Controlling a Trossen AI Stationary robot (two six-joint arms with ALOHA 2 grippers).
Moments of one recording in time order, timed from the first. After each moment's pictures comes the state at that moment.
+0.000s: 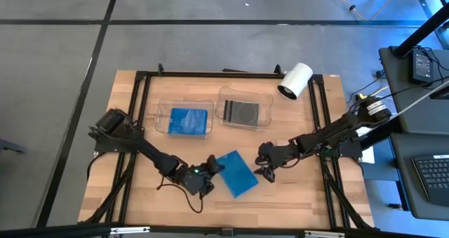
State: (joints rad) left arm -0.54 1.86 0.89 0.36 -0.76 0.90; right arm 0.37 1.50 0.52 0.24 0.04 0.73
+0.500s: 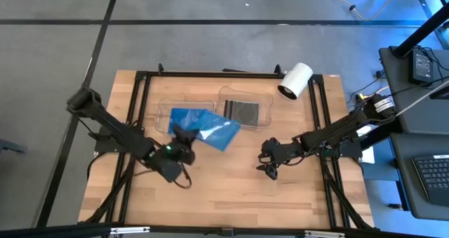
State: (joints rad) left arm -0.57 1.39 0.90 -0.25 -1.29 0.51; right arm 0.37 1.38 0.52 0.09 0.12 0.70
